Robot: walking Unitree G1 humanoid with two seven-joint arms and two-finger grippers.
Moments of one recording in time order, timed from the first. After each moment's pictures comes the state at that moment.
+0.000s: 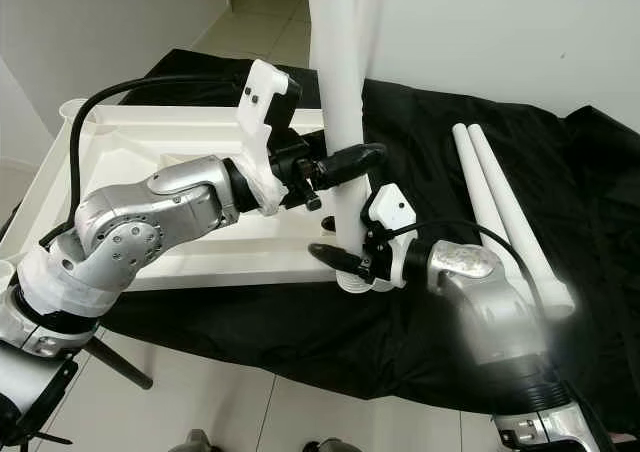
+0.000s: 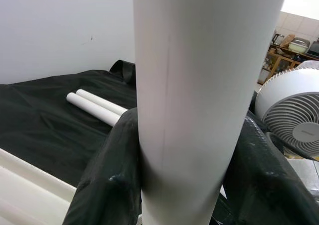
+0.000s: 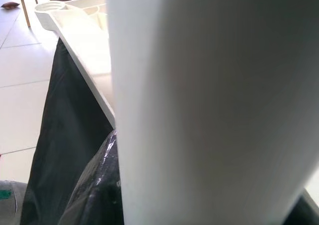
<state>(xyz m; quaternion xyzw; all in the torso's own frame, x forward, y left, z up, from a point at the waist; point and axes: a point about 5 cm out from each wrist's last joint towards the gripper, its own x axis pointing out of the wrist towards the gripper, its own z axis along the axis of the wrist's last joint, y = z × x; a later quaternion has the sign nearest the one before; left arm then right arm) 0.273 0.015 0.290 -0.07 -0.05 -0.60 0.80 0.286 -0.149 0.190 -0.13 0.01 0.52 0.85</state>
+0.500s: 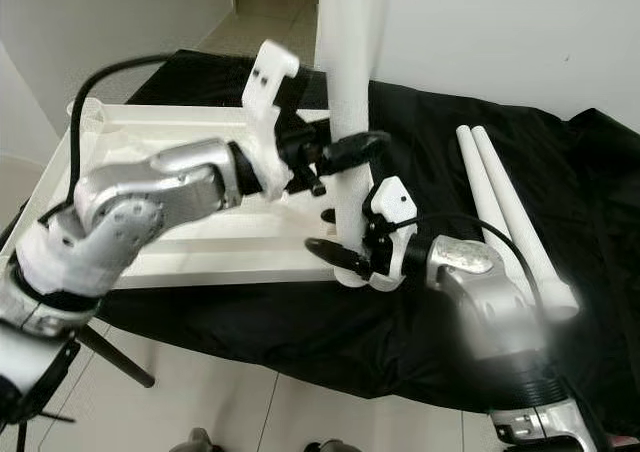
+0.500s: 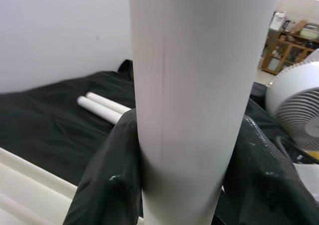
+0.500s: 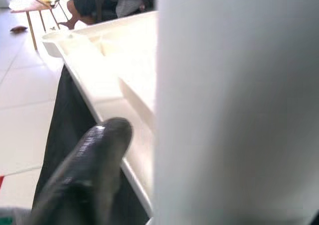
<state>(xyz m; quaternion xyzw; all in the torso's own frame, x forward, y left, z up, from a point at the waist) 0.283 0.008 0.311 -0.03 -0.05 -0.59 0.80 0.291 -0.147 0.201 -0.10 -0.01 0.51 0.85</state>
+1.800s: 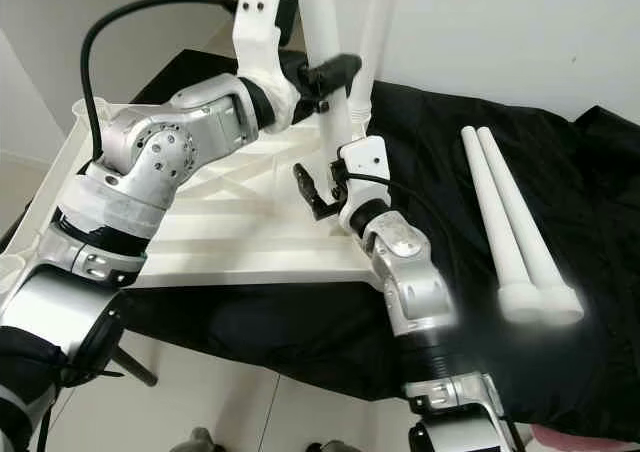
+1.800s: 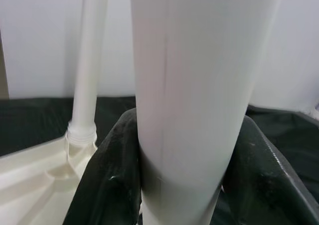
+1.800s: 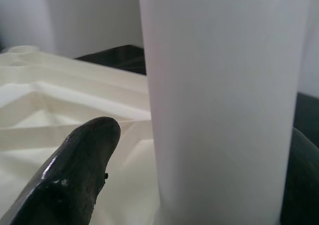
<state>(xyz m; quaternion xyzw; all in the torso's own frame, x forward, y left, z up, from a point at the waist) 0.337 0.004 0.344 -0.11 -0.06 -0.42 0.90 0.335 -0.105 0.209 -0.05 -0.11 0.18 0.98</state>
